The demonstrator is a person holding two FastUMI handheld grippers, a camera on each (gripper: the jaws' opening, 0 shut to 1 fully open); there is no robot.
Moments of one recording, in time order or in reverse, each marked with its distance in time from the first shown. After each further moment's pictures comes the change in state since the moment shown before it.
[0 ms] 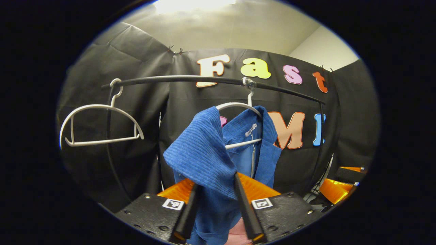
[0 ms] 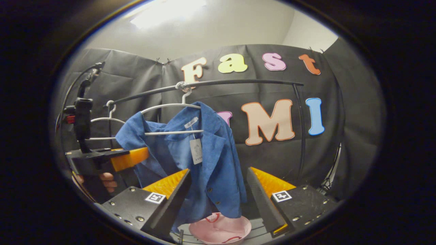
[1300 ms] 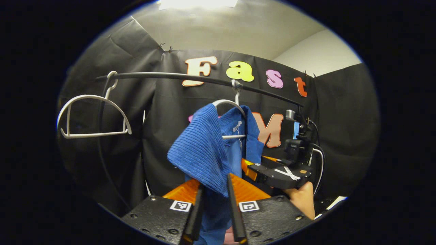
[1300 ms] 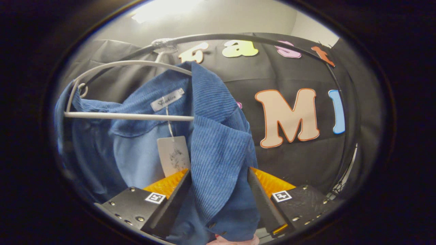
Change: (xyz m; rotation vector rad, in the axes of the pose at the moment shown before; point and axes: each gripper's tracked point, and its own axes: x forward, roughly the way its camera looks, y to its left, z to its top) left arm -0.037 -0.012 -0.027 -0.052 0.025 -0.189; right arm 0.211 0.028 -0.042 -0.038 -0.025 0.009
